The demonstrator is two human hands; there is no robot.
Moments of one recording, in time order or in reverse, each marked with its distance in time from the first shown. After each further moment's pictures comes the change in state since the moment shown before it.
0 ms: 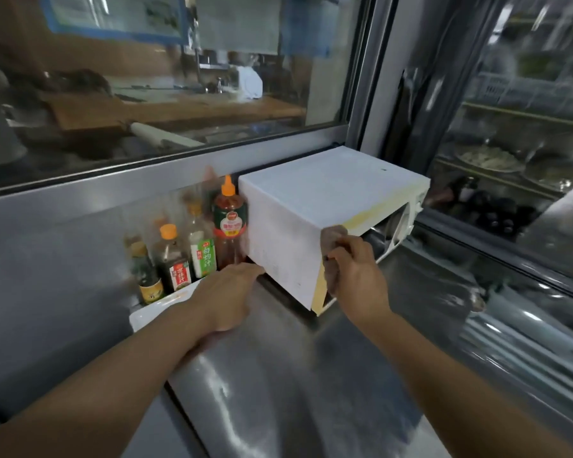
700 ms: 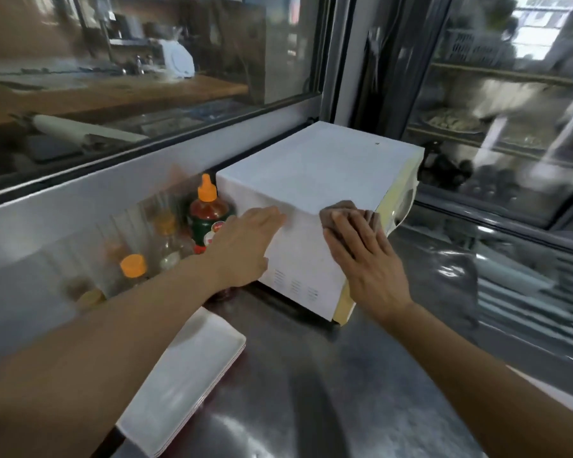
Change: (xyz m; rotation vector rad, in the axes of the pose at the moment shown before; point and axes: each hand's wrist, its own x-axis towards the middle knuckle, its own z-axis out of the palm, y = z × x) left_hand 0.142 -0.073 -0.014 0.141 0.120 0.381; right_hand 0.047 0.002 0.076 -0.608 0.063 -0.222
